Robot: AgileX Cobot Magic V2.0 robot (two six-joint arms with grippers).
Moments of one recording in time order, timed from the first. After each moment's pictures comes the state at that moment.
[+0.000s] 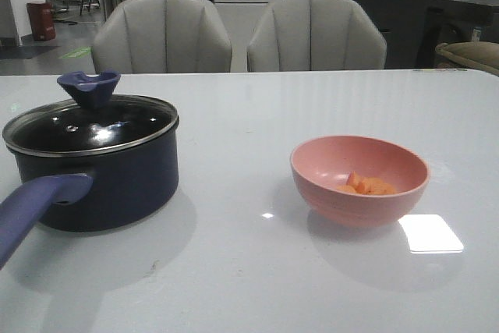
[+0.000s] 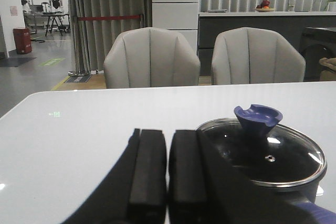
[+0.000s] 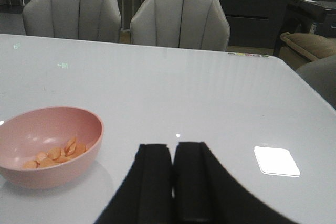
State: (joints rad) left arm -0.09 0.00 0.01 -0.04 0.00 0.02; right arm 0.10 -0.01 0.03 -0.03 0.09 0.03
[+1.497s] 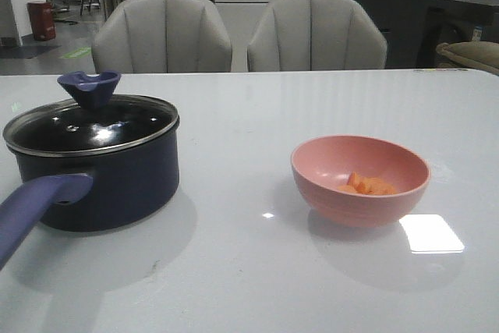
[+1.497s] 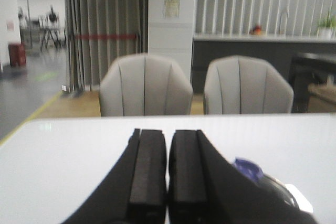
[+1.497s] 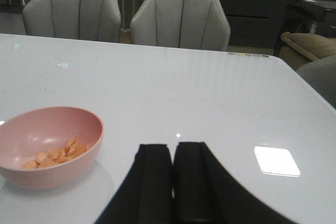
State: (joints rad) left arm -0.09 0.06 -0.30 -0.07 0.23 0.02; right arm 0.10 -0.01 0.03 -0.03 0.09 0.03
